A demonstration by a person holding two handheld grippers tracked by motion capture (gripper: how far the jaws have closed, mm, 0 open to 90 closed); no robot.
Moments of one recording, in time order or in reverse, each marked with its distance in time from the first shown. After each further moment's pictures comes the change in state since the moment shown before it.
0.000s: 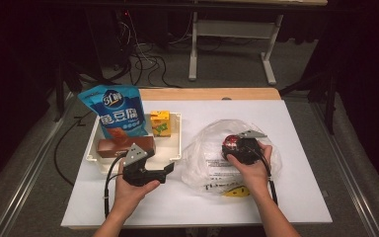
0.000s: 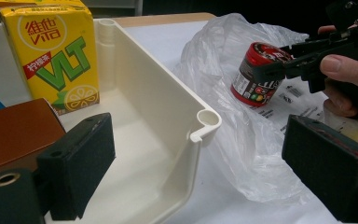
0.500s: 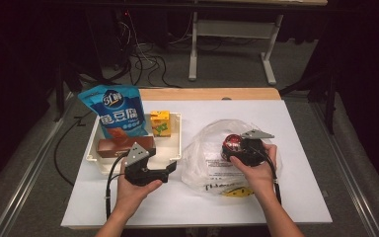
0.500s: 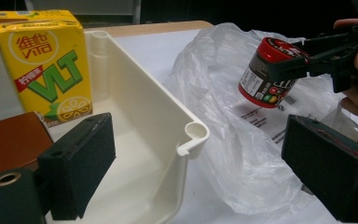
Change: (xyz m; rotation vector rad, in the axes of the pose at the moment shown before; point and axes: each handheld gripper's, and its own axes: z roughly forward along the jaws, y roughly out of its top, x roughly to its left) left arm -0.009 0.006 0.002 -0.024 -0.011 0.008; right arm 0.005 0.008 -0.033 -0.044 0.076 -0.030
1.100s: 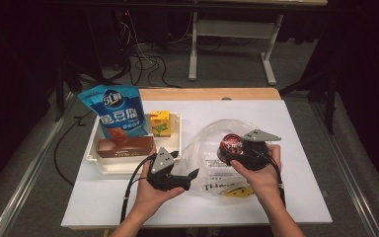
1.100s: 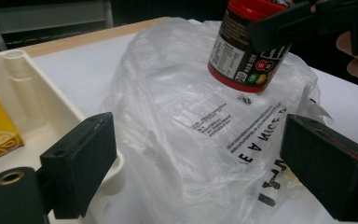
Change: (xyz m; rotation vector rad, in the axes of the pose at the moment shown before) left arm -0.050 0.002 0.033 0.022 -0.071 0.139; right arm 0.024 0.016 -0.045 -0.064 0.076 -0.052
